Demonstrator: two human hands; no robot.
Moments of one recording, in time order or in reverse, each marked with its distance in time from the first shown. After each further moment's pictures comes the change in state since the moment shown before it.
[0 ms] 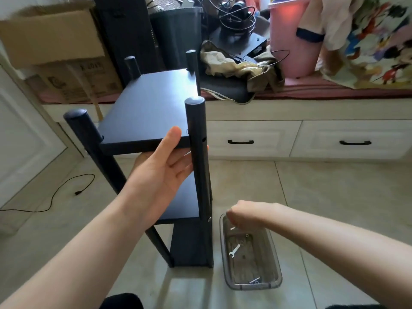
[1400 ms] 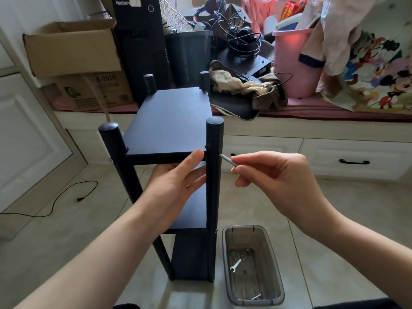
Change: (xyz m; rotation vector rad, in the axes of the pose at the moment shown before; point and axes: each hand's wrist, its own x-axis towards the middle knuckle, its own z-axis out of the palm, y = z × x) left_hand 0.005 0.000 -0.016 0.020 -0.096 0.051; right_hand -0.132 -0.075 -0.119 1.035 1.095 -0.359
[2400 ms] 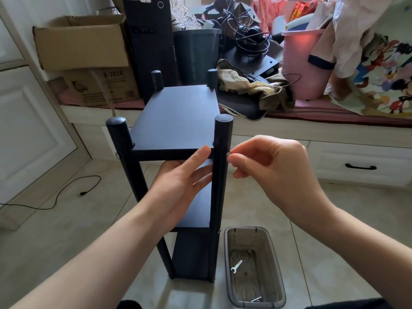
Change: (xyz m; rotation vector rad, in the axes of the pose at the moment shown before) left_hand 0.002 -0.006 -0.009 0.015 -0.055 0.023; right_hand 0.018 -0.010 0.016 -0.190 0.032 -0.031
